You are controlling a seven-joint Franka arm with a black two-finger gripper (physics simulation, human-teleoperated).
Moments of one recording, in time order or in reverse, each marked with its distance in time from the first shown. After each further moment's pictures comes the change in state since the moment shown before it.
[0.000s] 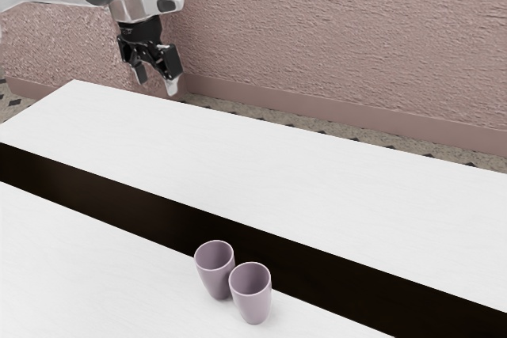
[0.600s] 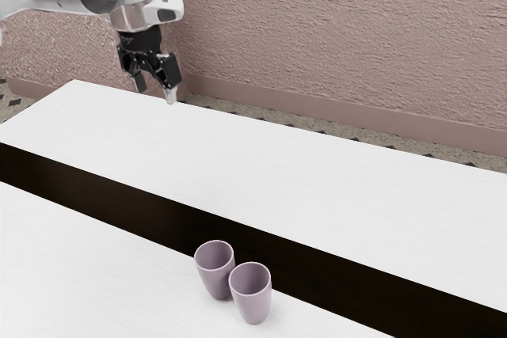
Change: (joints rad) arm 0.000 -0.021 -0.001 -0.072 -0.005 0.008 -0.003
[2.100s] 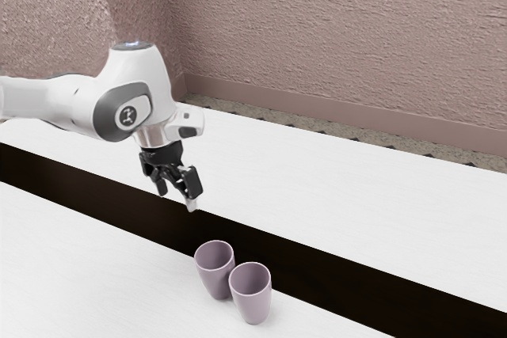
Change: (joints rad) arm -0.005 -0.191 -0.152 -0.668 -0.026 0.461 -0.097
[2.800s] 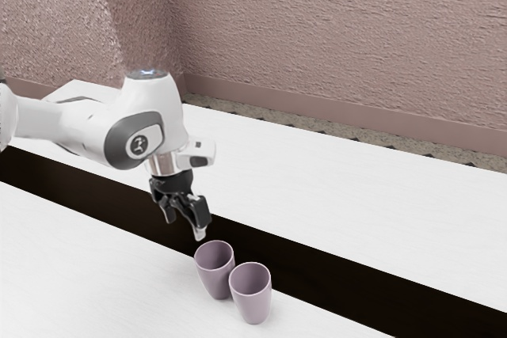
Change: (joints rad) arm -0.001 0.024 -0.058 -0.080 -0.025 0.062 -0.008
